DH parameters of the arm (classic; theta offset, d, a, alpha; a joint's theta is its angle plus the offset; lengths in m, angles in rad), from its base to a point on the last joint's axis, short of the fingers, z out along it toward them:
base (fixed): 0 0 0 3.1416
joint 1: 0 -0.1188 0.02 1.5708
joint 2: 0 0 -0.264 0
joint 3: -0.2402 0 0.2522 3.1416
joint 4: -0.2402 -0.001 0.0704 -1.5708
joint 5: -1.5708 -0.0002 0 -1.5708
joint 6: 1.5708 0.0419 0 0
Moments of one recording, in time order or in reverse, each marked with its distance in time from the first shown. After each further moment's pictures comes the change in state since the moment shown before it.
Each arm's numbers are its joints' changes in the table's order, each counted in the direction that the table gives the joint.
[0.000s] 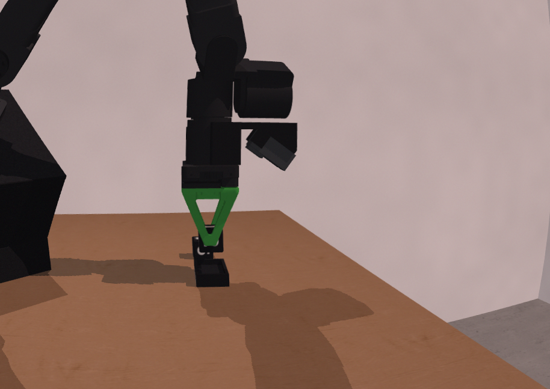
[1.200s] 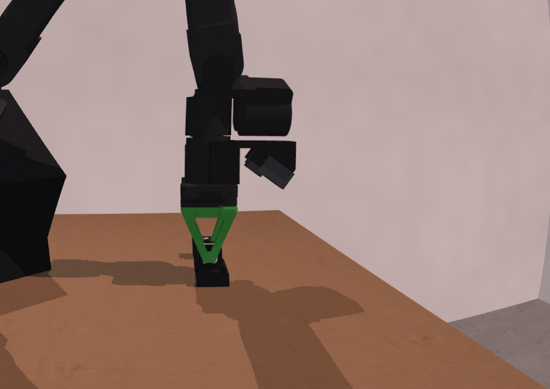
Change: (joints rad) arm 0.033 0.071 0.006 0.085 0.013 -0.033
